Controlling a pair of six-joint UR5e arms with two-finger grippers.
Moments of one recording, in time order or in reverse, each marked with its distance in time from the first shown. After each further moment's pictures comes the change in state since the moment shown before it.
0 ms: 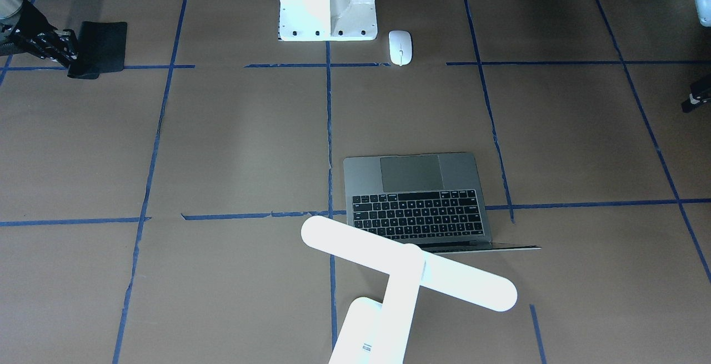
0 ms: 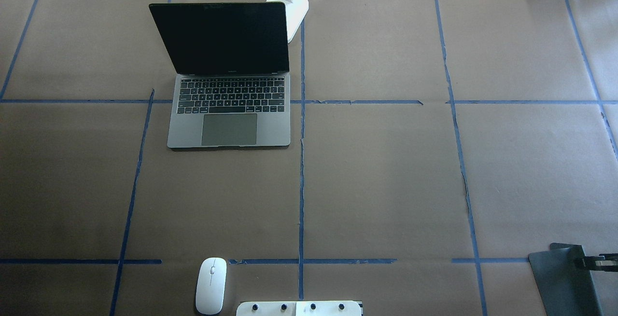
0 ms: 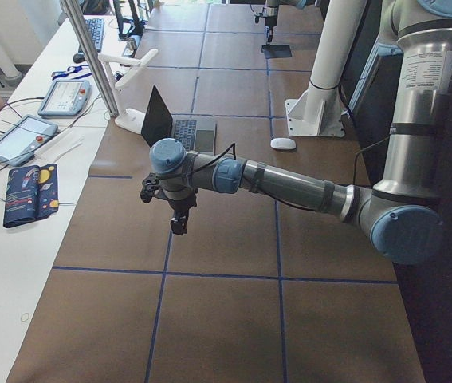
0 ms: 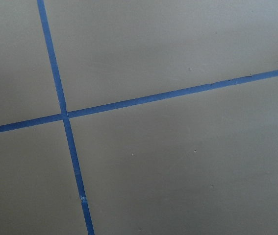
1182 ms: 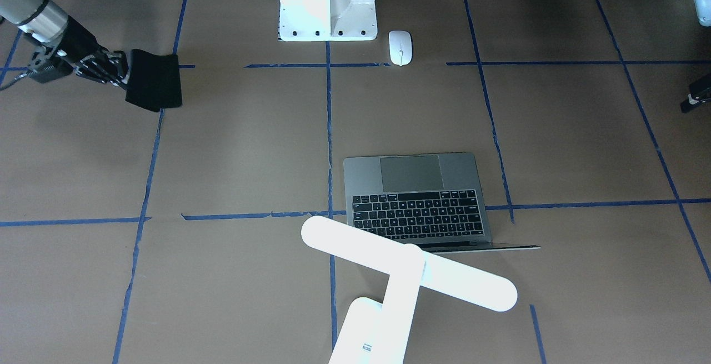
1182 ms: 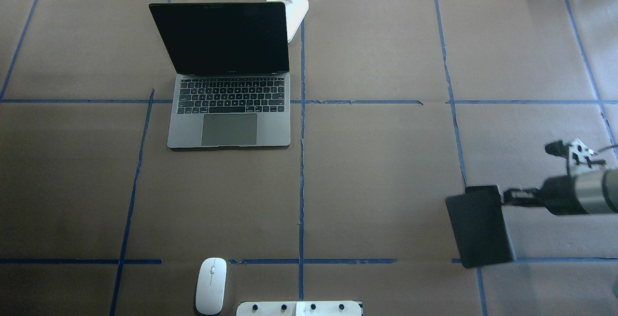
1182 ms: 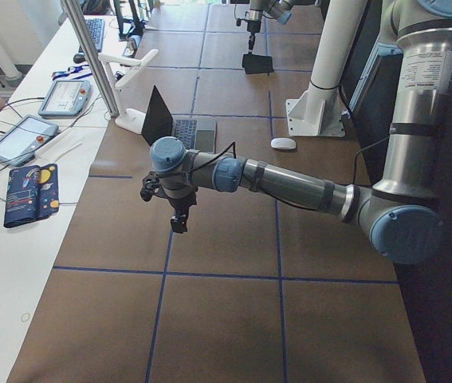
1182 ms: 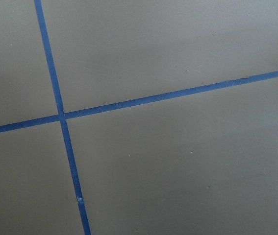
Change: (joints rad) left arm 0.003 -0.004 -0.004 0.000 -0.002 -0.009; right arm 0.265 0.405 0.097 -0.295 0.184 0.046
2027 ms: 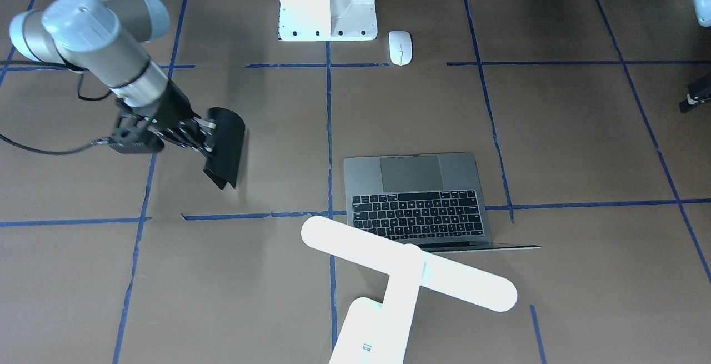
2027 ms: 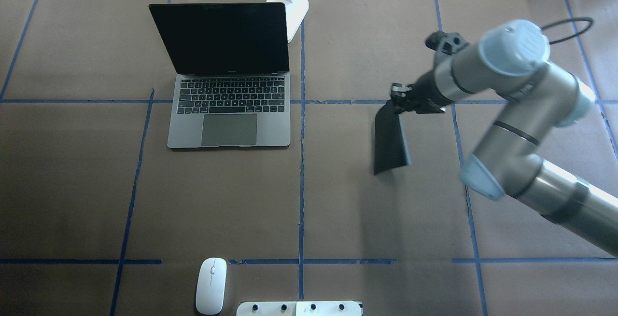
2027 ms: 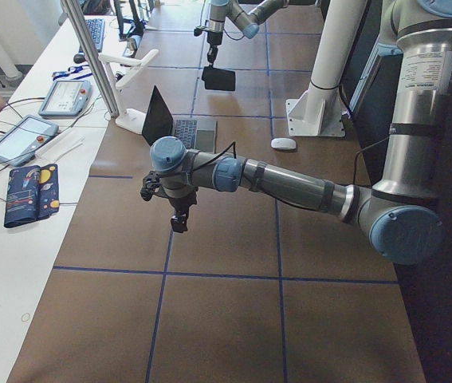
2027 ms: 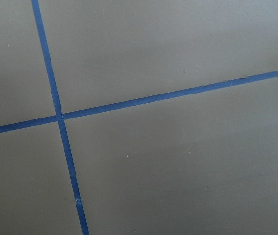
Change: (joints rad) left arm 0.002 -0.001 -0.002 0.000 -0.002 -0.002; right arm 0.103 0.692 -0.216 -0.614 0.002 0.008
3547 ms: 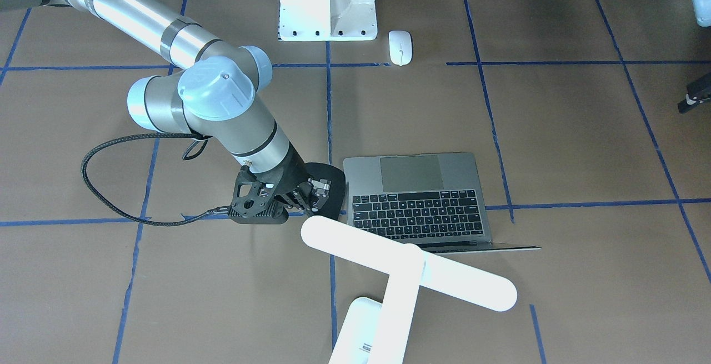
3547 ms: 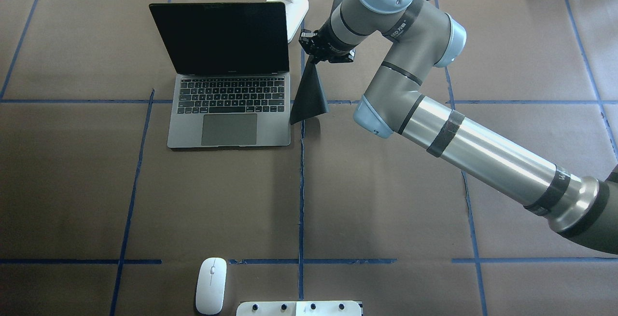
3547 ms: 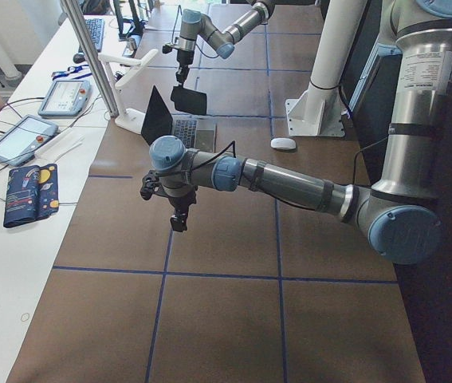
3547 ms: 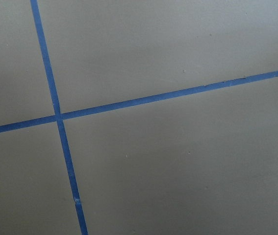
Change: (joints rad) left arm 0.003 -0.002 -0.001 0.002 0.000 -0.003; right arm -0.007 0.387 -0.405 0.122 -0.033 0.034
